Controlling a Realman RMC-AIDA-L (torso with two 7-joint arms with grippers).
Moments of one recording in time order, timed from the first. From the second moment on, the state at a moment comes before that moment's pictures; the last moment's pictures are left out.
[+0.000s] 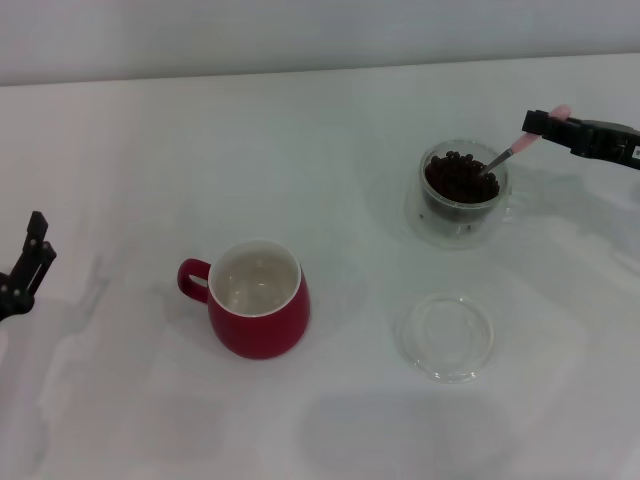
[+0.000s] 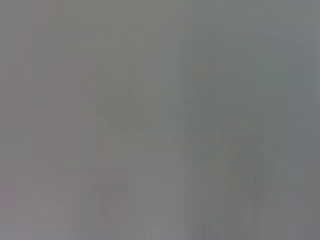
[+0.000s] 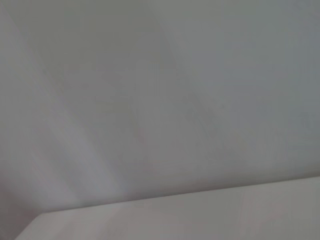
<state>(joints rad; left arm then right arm) -0.21 -2.08 2.78 0.25 -1.15 1.43 0.03 0.33 1.91 -1.00 -0.58 -1.43 -1.18 1.72</state>
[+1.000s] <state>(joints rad) -0.21 -2.08 2.78 0.25 -1.15 1.44 0.03 0.33 1.91 -0.96 -0.57 -1.42 -1.16 1.97</state>
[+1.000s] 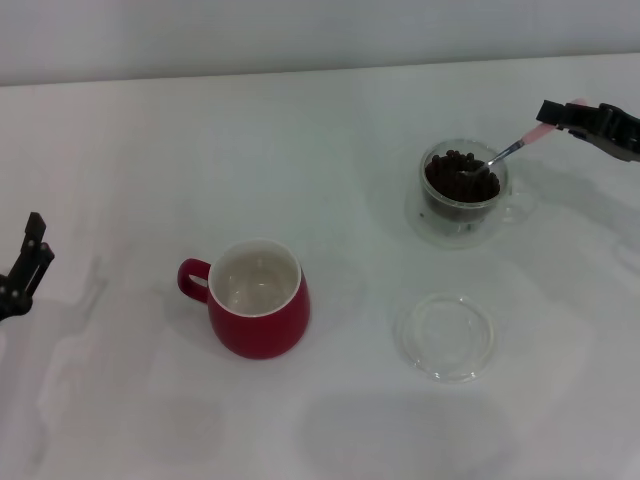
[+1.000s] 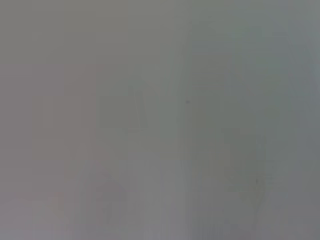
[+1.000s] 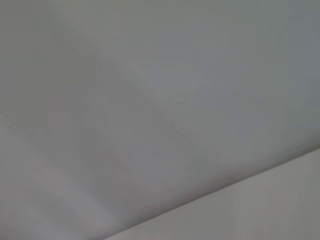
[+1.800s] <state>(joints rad) -0.21 -2.08 2.78 0.25 -1.14 1.44 0.03 0.32 1.91 -0.96 -0.57 -1.42 -1.13 2.20</state>
